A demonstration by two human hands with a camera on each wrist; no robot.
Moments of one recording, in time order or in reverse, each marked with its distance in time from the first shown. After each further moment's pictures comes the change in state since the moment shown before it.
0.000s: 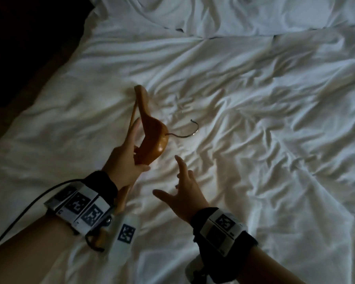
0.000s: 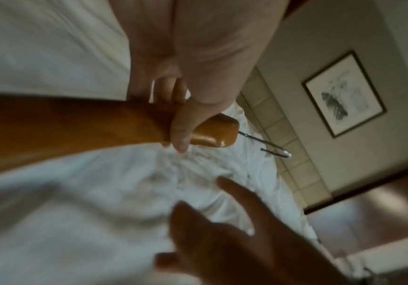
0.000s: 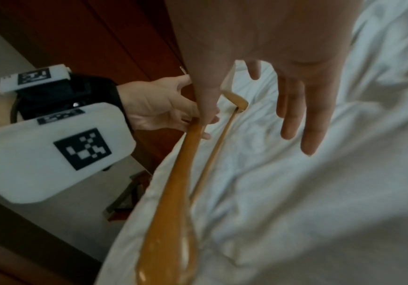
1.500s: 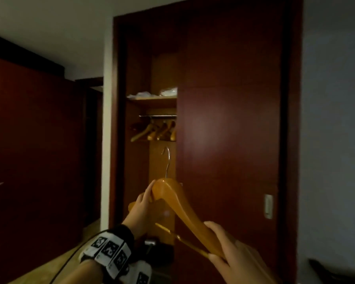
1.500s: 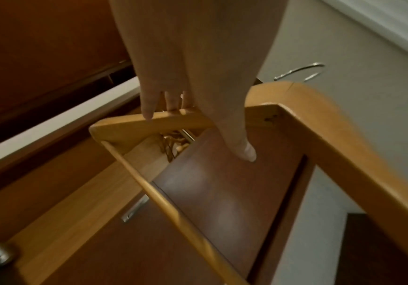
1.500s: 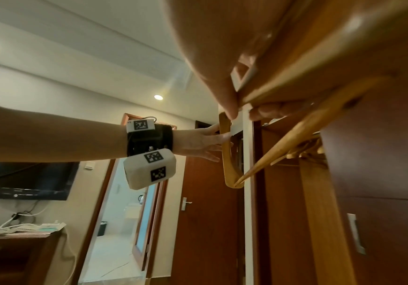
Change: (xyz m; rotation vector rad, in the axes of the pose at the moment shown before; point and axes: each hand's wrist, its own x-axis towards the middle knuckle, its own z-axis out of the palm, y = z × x) left_hand -1.134 -0.189 -0.609 0.116 1.582 -0.557; right_hand -0.751 -0.683 0.503 -0.682 -0.632 -1.757
